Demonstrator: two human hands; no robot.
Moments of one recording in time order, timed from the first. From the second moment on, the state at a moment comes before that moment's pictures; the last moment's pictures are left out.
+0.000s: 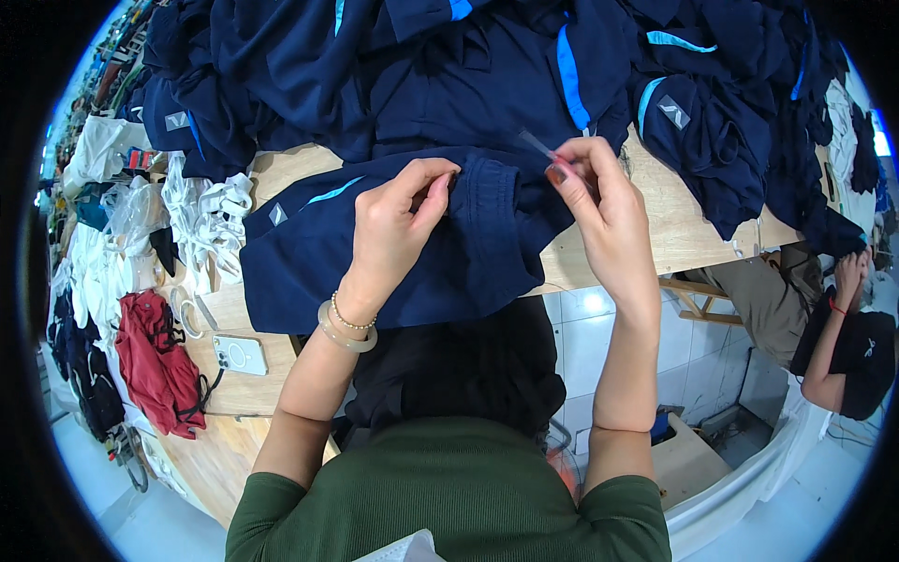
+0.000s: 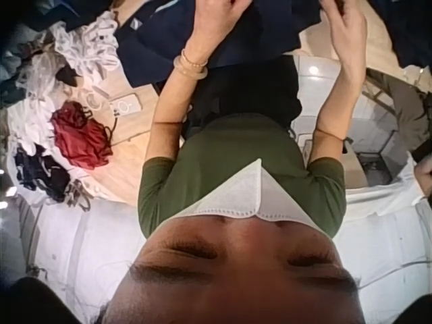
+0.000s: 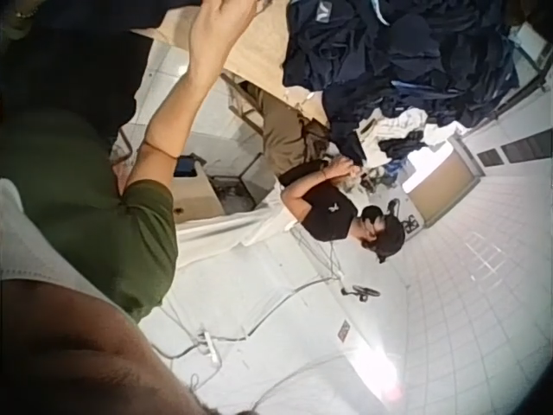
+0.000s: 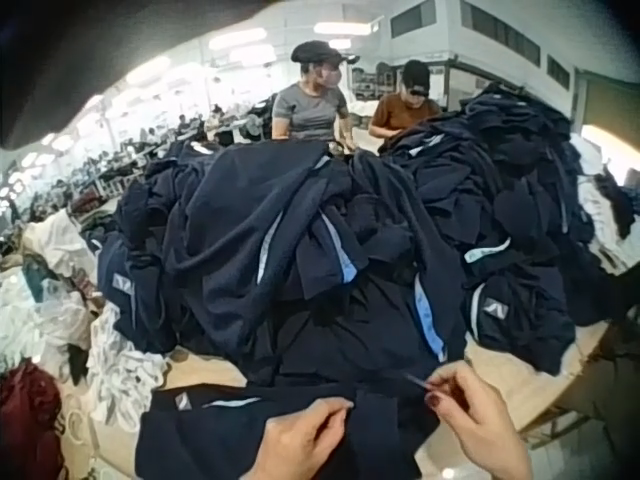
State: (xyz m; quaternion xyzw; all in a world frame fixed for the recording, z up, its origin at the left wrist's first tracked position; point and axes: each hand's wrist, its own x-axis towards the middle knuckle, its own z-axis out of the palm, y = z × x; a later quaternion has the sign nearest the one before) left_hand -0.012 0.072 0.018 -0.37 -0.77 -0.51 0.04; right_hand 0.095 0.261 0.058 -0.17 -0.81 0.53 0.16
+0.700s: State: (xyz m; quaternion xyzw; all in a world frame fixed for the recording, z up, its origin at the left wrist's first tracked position) left_hand -0.012 0.071 0.020 -0.38 -0.75 -0.54 0.04; right_hand 0.076 0.236 0.071 -0.12 -0.90 0.38 0.16
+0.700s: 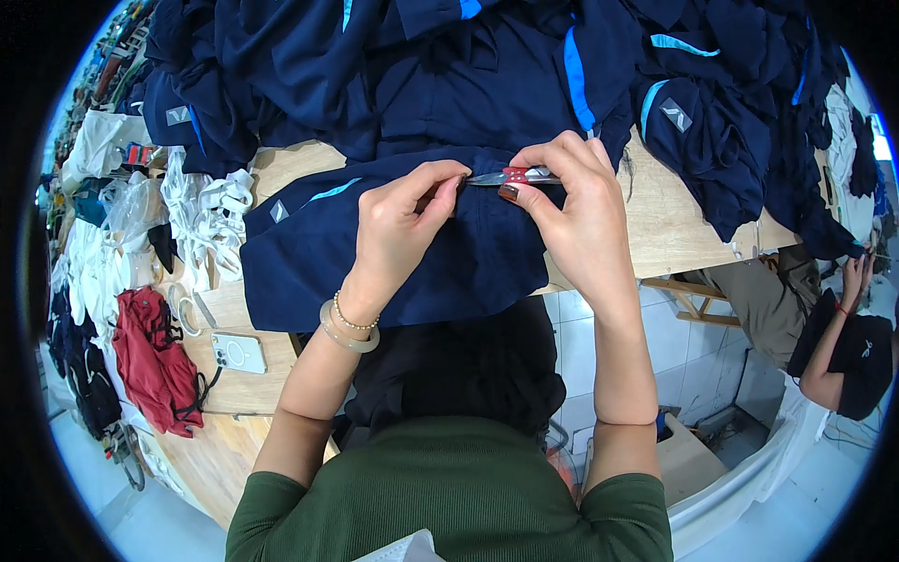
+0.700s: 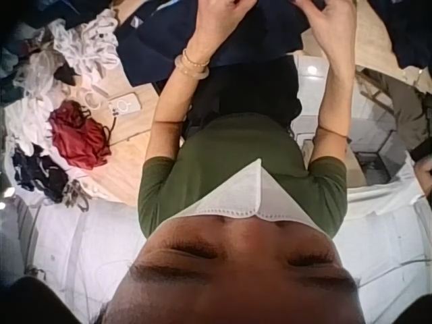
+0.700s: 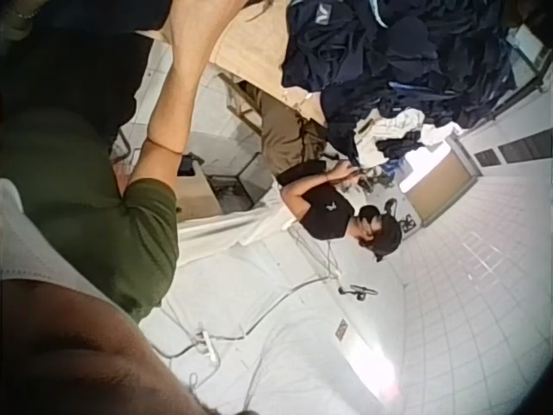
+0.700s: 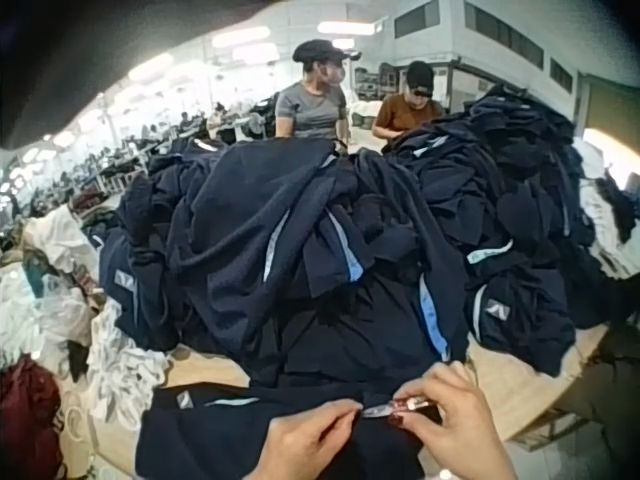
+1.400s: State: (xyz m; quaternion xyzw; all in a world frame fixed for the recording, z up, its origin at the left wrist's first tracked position) left_hand -0.025 0.031 0.006 -0.23 -0.68 -0.69 -0.13; right_hand 0.101 0.228 0.009 -0.31 -0.70 0.63 0.14
